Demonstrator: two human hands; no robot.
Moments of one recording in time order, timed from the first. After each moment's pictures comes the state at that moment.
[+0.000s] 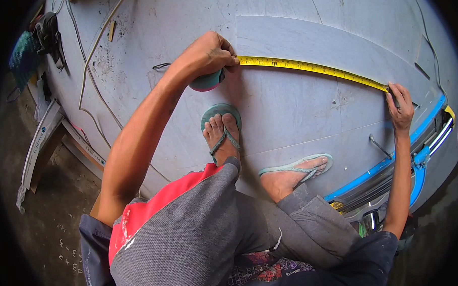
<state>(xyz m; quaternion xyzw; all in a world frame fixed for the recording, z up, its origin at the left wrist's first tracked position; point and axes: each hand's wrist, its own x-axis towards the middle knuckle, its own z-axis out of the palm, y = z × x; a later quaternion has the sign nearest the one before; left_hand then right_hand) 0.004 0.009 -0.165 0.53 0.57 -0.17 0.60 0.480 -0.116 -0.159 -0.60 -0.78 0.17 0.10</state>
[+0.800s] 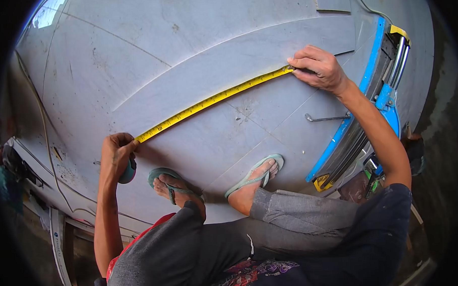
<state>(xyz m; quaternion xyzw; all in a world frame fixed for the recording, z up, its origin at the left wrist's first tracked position) 0.031 0.020 -0.139 0.46 0.64 -0.20 0.58 0.510 -0.081 -0.156 -0.51 -0.78 0.32 0.17</state>
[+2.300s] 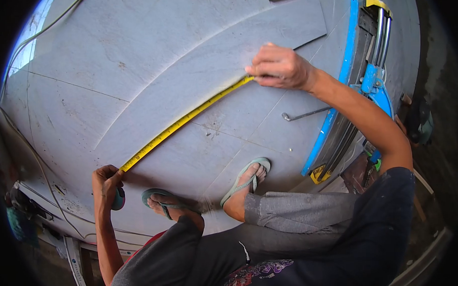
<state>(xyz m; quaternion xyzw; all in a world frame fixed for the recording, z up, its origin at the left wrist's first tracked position) 0.041 0.026 -0.131 0.47 0.63 -0.23 0.58 0.518 -0.088 -0.172 -0.46 -0.79 0.31 0.25</state>
